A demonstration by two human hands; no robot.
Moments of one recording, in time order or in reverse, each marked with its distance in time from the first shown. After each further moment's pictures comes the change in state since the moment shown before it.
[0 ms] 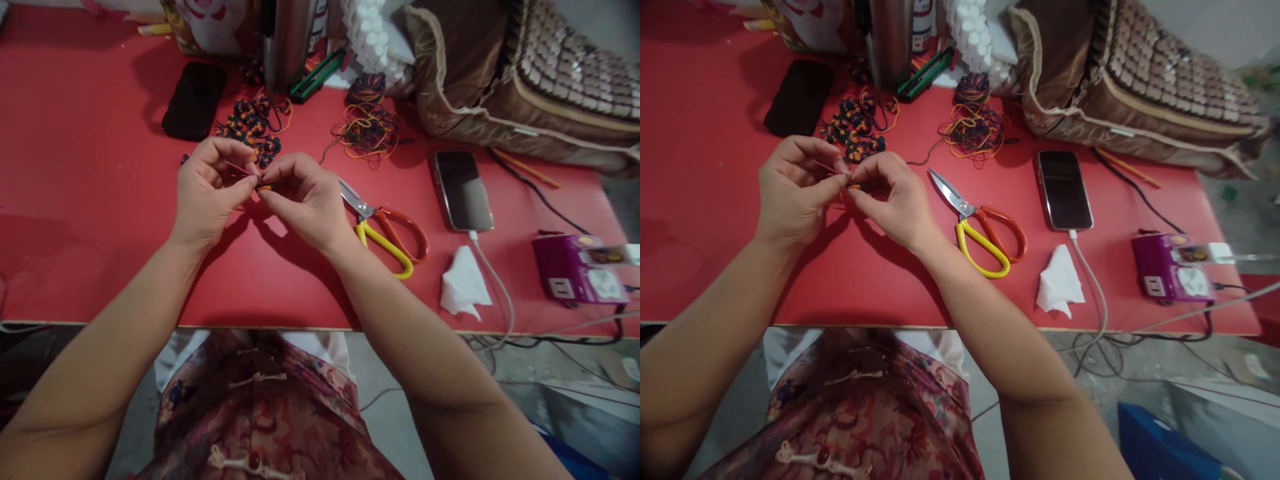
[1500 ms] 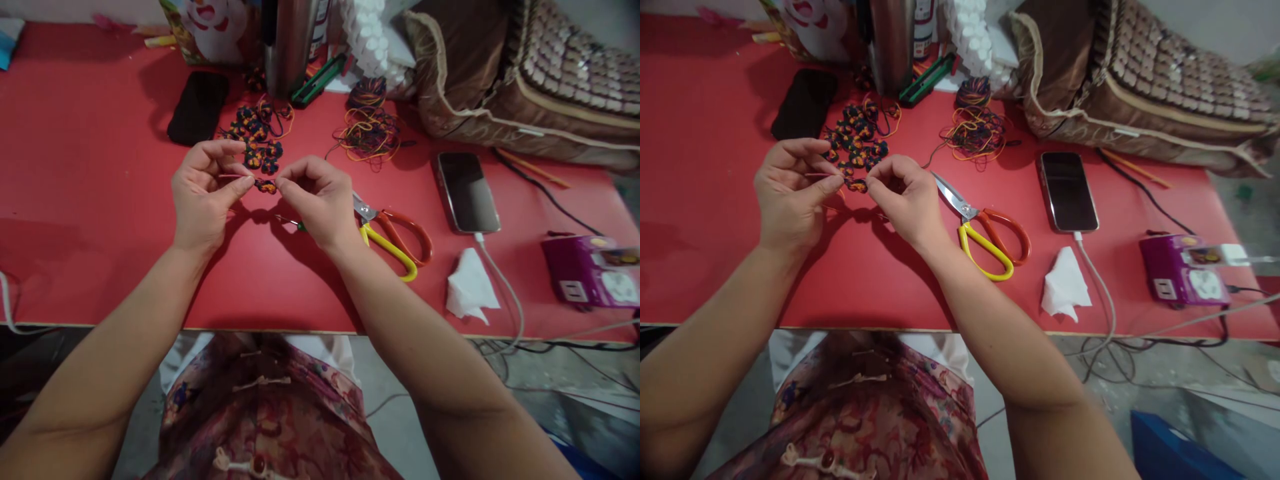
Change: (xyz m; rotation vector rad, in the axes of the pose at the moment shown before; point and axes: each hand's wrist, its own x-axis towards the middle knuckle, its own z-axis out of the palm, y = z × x) left_hand -0.001 -0.002 -0.004 0.069 0.097 -0.029; right_hand 0.002 -0.017 -0.002 -0.037 0.150 0.070
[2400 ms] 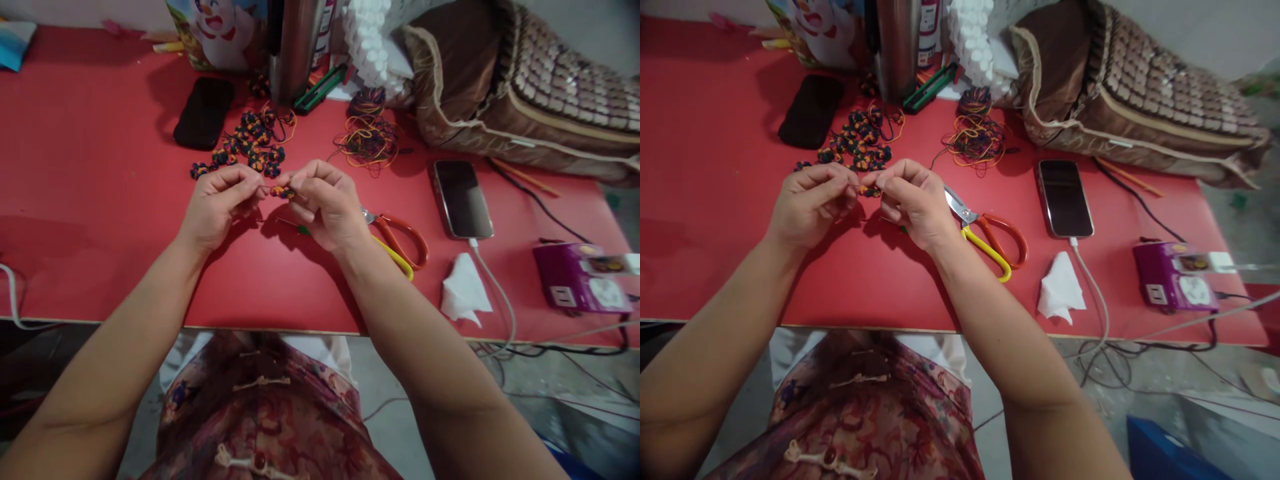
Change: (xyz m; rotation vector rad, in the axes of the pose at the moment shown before) left_hand -0.003 0.010 0.001 -0.156 -0.201 -0.182; right_hand 0.004 -0.004 -0.008 0.379 -0.144 0.306
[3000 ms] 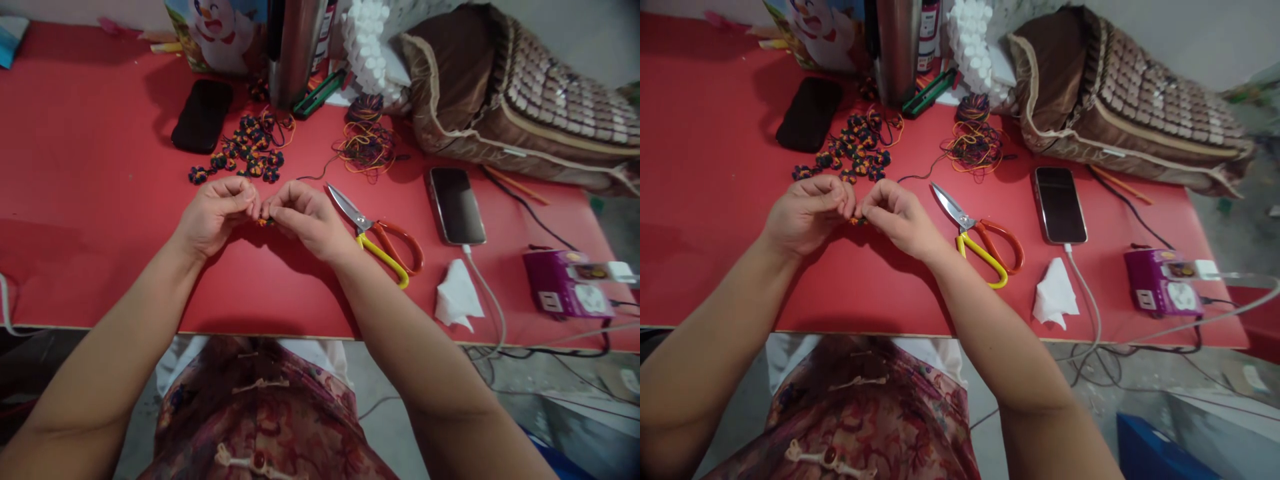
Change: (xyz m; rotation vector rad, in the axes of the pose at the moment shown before) left_hand 0.005 0.004 -0.007 -0.049 -0.128 -0.105; right_hand -0.006 0.008 0.000 -0.181 -0.199 0.008
